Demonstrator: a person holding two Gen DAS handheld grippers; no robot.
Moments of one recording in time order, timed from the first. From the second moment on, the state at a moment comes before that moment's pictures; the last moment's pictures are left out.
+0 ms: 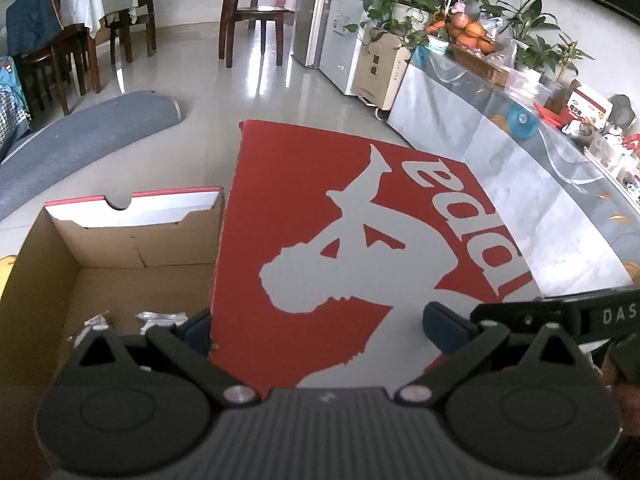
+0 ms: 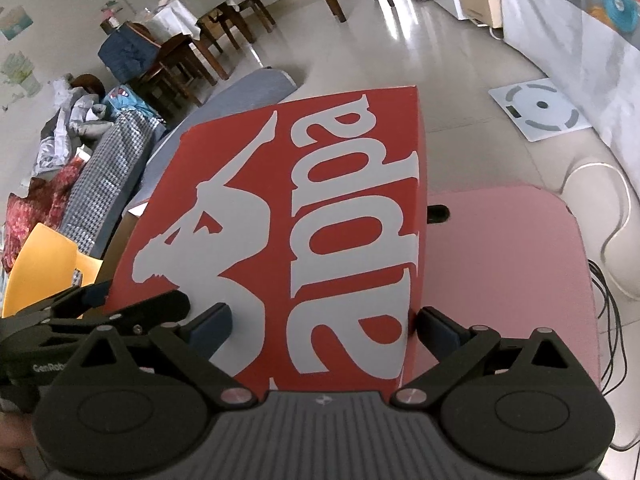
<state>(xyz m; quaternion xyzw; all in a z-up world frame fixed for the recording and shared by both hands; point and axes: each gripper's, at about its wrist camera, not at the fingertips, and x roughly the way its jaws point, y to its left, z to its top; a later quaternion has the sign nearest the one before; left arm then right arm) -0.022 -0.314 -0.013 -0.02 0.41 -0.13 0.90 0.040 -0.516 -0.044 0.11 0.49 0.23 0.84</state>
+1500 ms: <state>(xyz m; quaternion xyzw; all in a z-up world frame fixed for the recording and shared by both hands) -0.021 -0.162 -0.003 -0.07 0.41 -0.05 0.91 0.035 -0.377 -0.027 0.05 0.50 0.30 0.81</state>
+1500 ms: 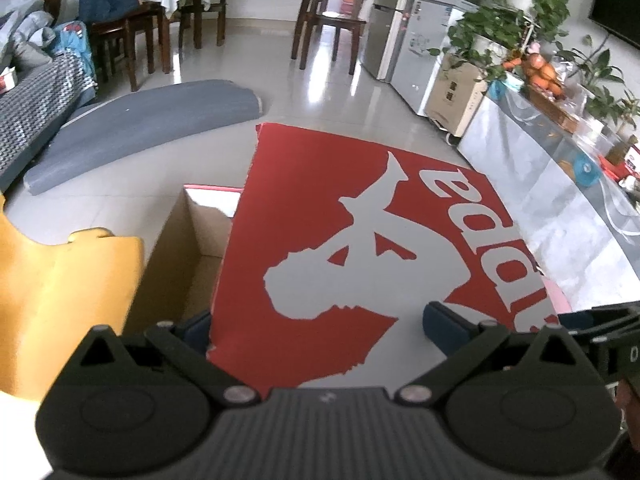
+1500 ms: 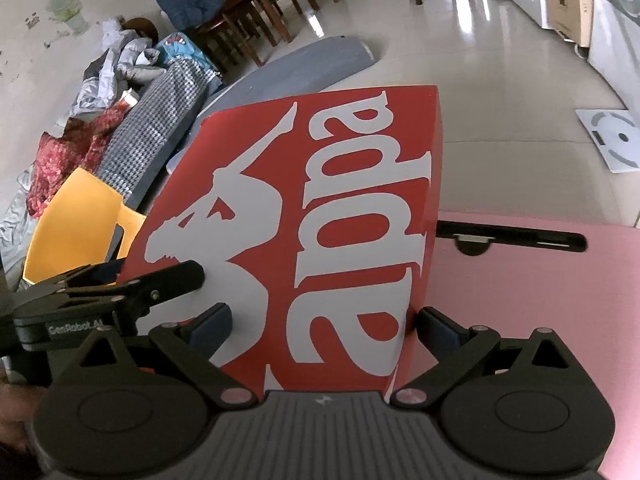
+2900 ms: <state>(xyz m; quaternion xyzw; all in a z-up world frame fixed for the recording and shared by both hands) -0.005 -0.060 -0.040 -0.12 0.42 -0.03 0.90 0.038 -0.284 -0.038 -0.01 0.51 0.31 0.80</state>
